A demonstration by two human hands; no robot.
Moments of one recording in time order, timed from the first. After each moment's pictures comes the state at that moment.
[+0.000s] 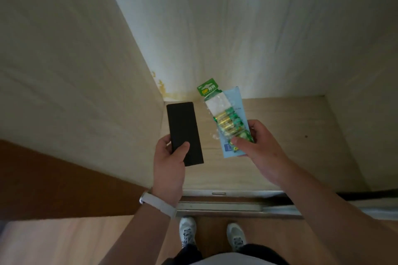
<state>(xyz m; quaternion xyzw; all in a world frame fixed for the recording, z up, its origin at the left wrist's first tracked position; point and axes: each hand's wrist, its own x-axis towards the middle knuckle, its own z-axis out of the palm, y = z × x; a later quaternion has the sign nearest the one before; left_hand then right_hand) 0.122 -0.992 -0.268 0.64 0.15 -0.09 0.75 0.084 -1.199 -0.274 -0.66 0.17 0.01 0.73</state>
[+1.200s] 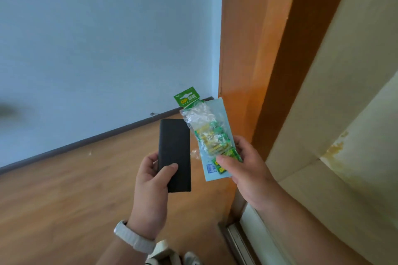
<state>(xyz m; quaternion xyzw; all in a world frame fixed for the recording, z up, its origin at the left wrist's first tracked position) -0.115 -0.755 -0.188 0.48 0.34 0.38 0.71 0.046 -0.873 -0.175 -0.55 -0.27 0.39 0.69</state>
